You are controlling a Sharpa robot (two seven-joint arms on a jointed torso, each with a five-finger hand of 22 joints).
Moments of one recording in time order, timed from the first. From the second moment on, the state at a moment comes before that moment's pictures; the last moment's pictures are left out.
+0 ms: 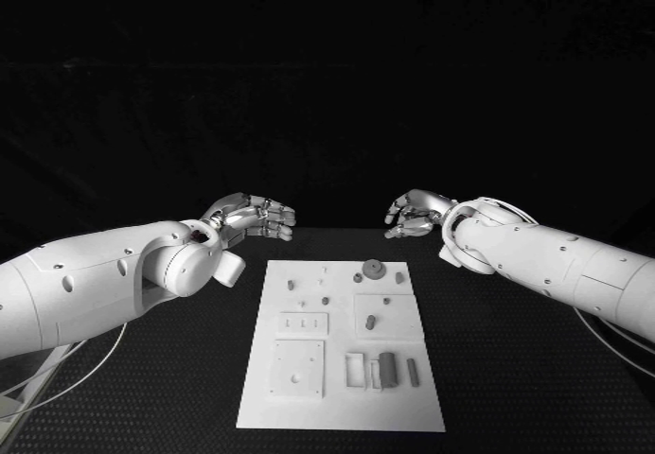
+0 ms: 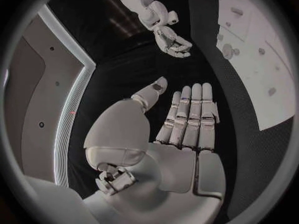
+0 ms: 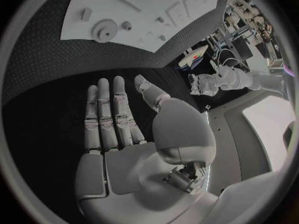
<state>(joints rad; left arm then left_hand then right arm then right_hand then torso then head) 1.35 -0.78 -0.19 1.36 -0.15 -0.18 0.21 1.12 -0.04 0.50 -0.28 0.05 0.76 0.20 0.36 0.46 1.01 0.17 0.18 0.10 0.89 0.14 0.42 0.53 0.07 0.85 0.05 0.19 0.73 1.25 -0.55 -0.06 0.91 -1.20 -0.20 0.12 1.13 -0.07 0.47 -0.29 0.05 0.79 0.16 0.41 0.44 1.32 0.05 0.43 0.33 1.07 0.03 0.70 0.57 0.24 0.92 0.16 0.29 1.29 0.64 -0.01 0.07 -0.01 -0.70</state>
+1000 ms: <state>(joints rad) 1.35 -0.77 -0.20 1.37 -0.16 -0.17 0.17 1.07 -0.04 0.49 -0.28 0.05 0.76 0.20 0.34 0.45 1.02 0.17 0.16 0.09 0.89 0.14 0.41 0.54 0.06 0.85 0.05 0.18 0.72 1.23 -0.55 -0.06 1.01 -1.57 -0.14 0.08 1.14 -0.08 0.43 -0.29 0.06 0.79 0.15 0.28 0.43 1.22 0.03 1.19 1.02 1.16 -0.07 1.34 1.09 0.24 1.13 0.02 0.77 1.31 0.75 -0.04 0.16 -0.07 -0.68</state>
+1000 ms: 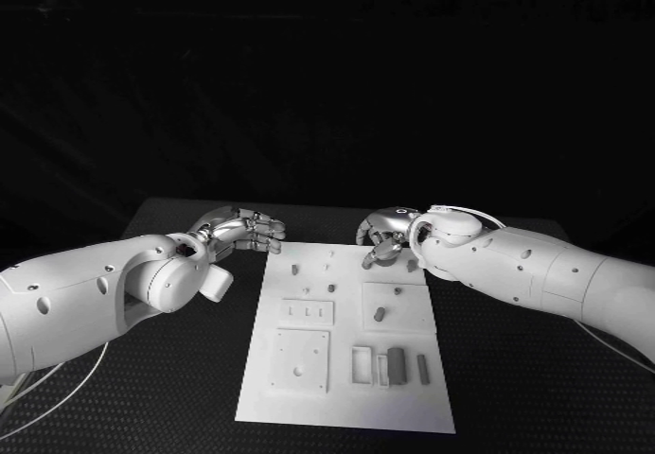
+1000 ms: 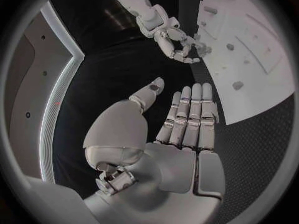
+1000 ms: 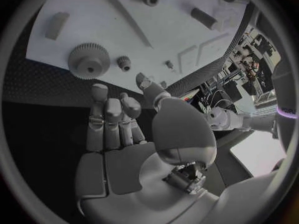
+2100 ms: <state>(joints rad) 1.35 -0.77 -0.20 1.36 -0.16 -0.16 0.16 1.07 -0.05 0.49 -0.28 0.05 0.76 0.20 0.34 0.45 1.02 0.17 0.15 0.08 0.89 0.14 0.40 0.54 0.05 0.85 0.05 0.18 0.72 1.21 -0.55 -0.06 1.00 -1.62 -0.10 0.05 1.13 -0.08 0.45 -0.29 0.06 0.83 0.15 0.28 0.43 1.23 0.04 1.23 1.02 1.20 -0.06 1.39 1.14 0.25 1.13 0.01 0.83 1.31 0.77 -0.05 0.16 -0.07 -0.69</state>
